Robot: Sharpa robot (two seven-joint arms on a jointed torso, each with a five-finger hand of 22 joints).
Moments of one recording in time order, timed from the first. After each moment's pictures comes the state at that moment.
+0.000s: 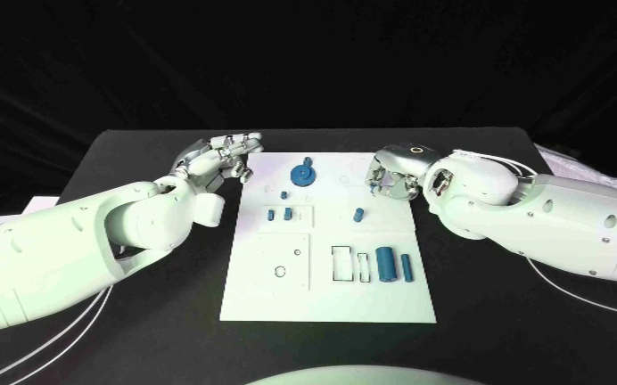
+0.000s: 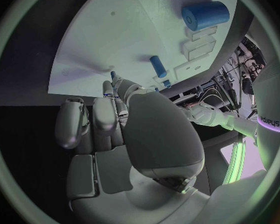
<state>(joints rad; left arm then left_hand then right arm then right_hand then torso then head) 1.14 -0.88 -0.02 1.54 0.14 -0.23 0.36 1.36 -0.13 0.46 -0.01 0.11 1.08 0.15 0.10 0.08 1.21 0.07 0.19 0.16 1.31 0.00 1.03 0.65 0.15 1.29 0.10 0.77 1.04 1.18 -0.90 -0.04 1.58 -1.70 -0.21 -0.22 1.51 -0.09 0.42 0.11 0.11 1.17 0.13 0.08 0.10 1.18 0.06 0.14 0.07 1.46 -0.02 1.13 1.07 0.09 1.36 0.09 1.33 1.19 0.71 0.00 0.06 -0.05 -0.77</state>
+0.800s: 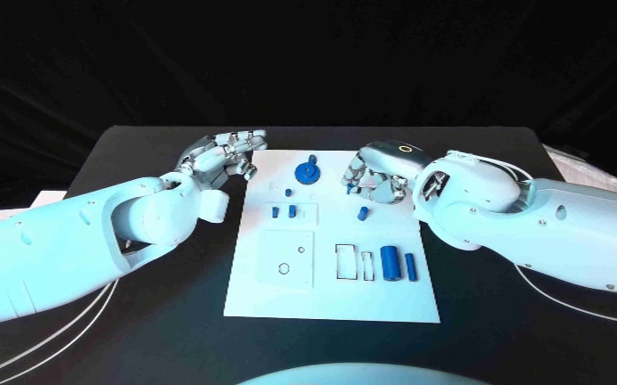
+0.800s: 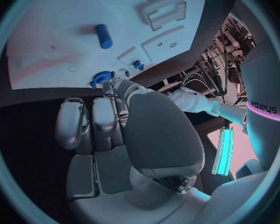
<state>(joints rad) 1.14 -0.88 -0.02 1.54 0.14 -0.23 0.36 1.36 -0.13 0.45 -0.01 0.11 1.07 0.15 0.10 0.08 1.20 0.08 0.19 0.16 1.31 0.00 1.03 0.65 0.15 1.29 0.10 0.77 1.04 1.19 -0.88 -0.04 1.74 -1.63 -0.27 -0.21 1.51 -0.09 0.44 0.09 0.12 1.17 0.13 0.08 0.10 1.19 0.06 0.13 0.06 1.46 -0.02 1.14 1.08 0.09 1.36 0.09 1.34 1.20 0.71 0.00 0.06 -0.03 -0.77</state>
